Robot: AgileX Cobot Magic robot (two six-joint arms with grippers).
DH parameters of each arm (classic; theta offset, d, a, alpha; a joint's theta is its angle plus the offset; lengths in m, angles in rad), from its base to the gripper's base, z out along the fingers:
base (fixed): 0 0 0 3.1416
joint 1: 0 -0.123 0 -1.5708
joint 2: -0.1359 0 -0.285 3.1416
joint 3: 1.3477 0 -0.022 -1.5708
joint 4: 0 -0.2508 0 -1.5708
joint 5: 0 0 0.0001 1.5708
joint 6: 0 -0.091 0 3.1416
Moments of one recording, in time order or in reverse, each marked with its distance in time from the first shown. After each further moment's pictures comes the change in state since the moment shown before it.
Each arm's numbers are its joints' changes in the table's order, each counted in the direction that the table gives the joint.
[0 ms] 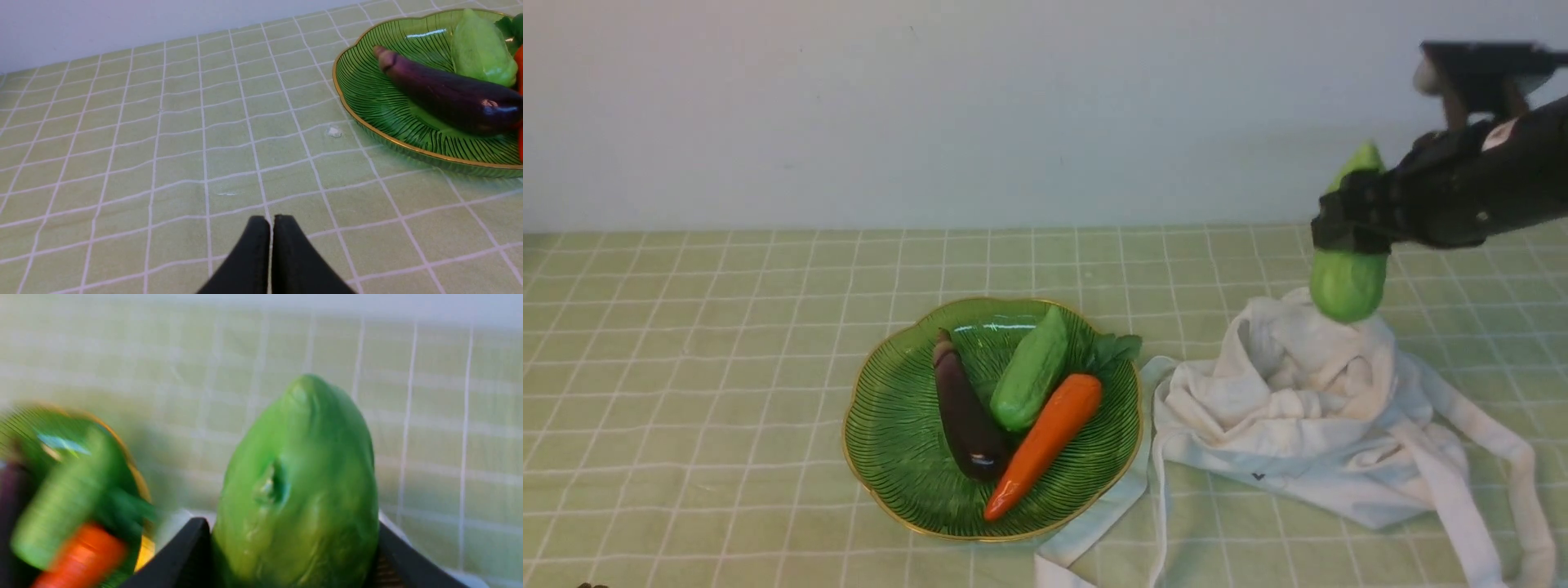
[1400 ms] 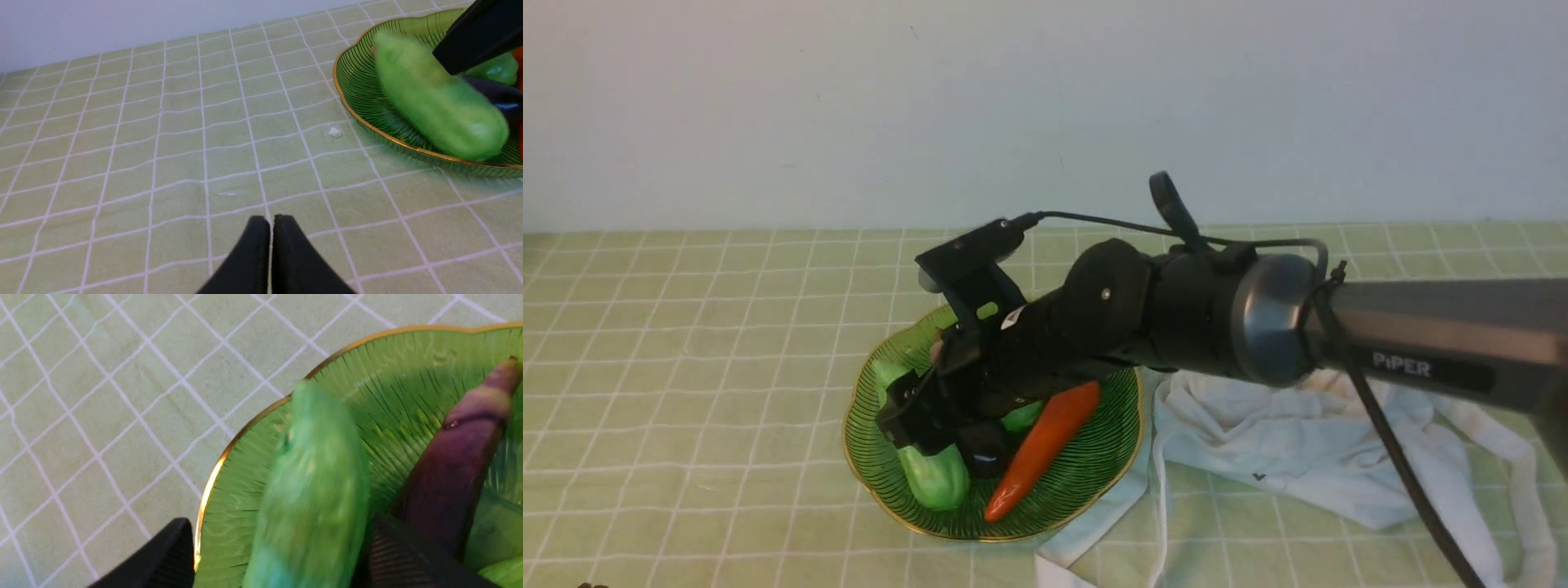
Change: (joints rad) right arm -0.597 -0.581 -0.264 -0.435 0.178 0.476; left arm 0.000 0.000 0.000 0.000 0.000 0.000
